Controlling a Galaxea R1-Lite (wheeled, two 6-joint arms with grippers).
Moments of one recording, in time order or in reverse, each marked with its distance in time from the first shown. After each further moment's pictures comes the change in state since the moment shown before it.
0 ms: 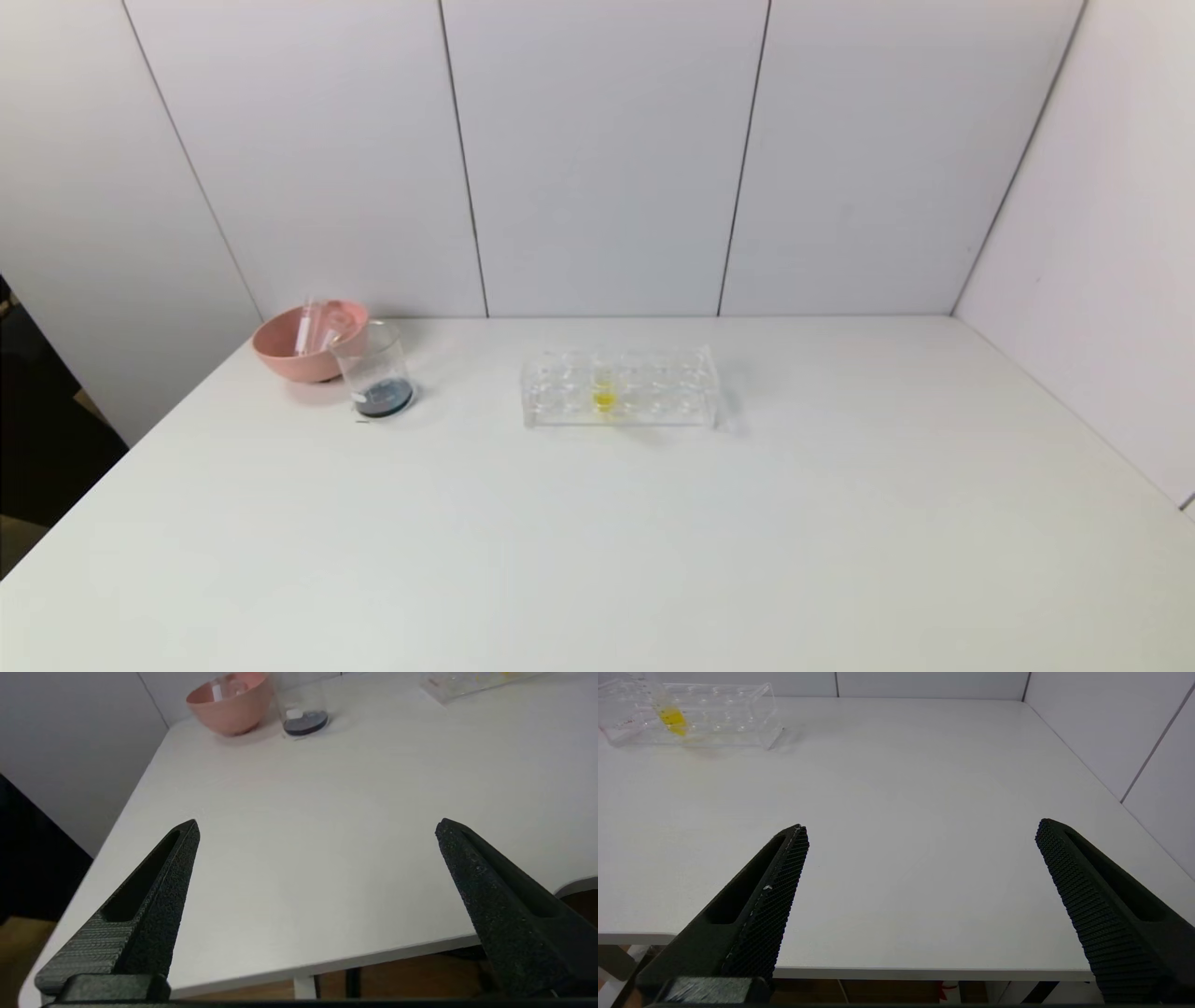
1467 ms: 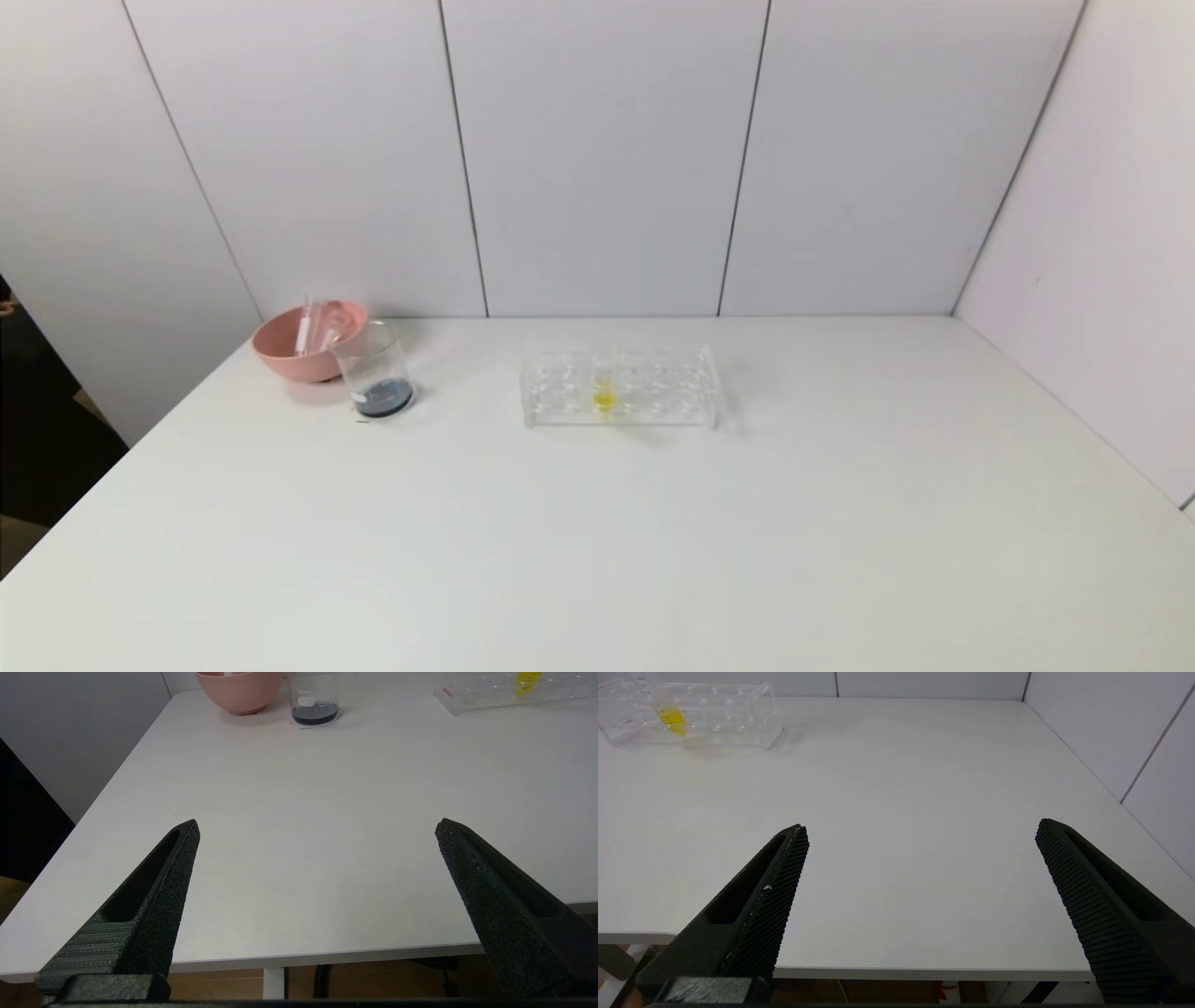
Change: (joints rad) left arm 0.000 0.000 0.007 0.002 0.045 -0.113; right arm 0.000 0.000 0.000 0.000 0.000 -0.003
